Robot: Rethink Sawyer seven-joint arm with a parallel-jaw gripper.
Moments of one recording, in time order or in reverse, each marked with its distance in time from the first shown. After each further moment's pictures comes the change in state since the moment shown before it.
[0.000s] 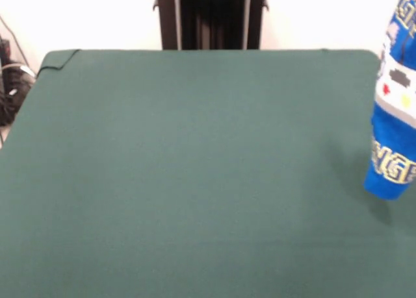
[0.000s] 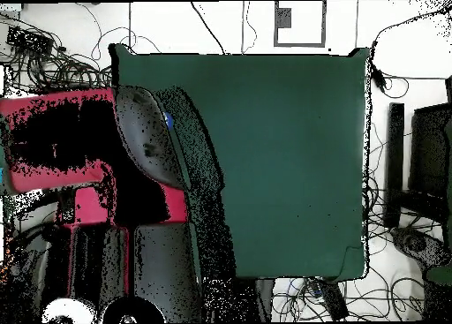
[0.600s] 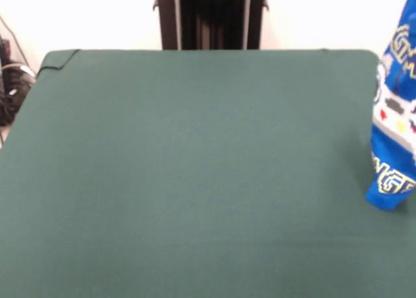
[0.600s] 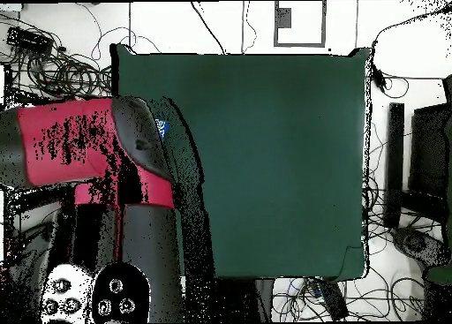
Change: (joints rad) arm 0.046 0.082 -0.052 0.035 0.025 -0.070 0.159
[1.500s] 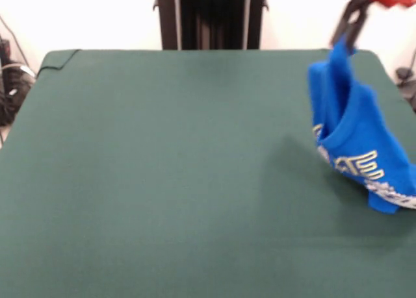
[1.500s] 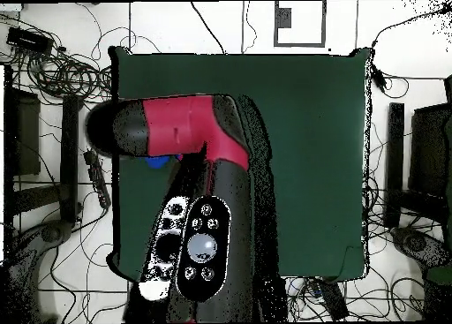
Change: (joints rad) arm -0.135 0.165 -0.021 0.038 -0.132 -0.275 0.000
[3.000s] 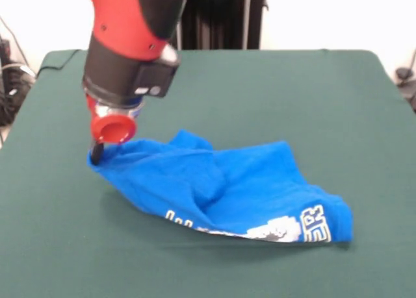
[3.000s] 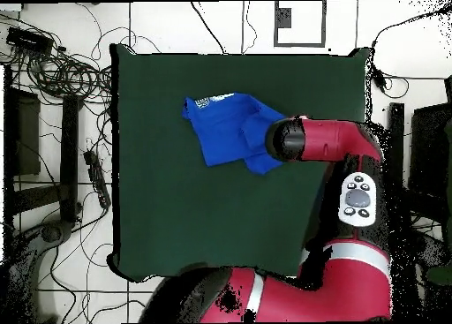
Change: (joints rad) arm -0.397 0.277 0.035 -0.050 -0.257 -0.324 0.000
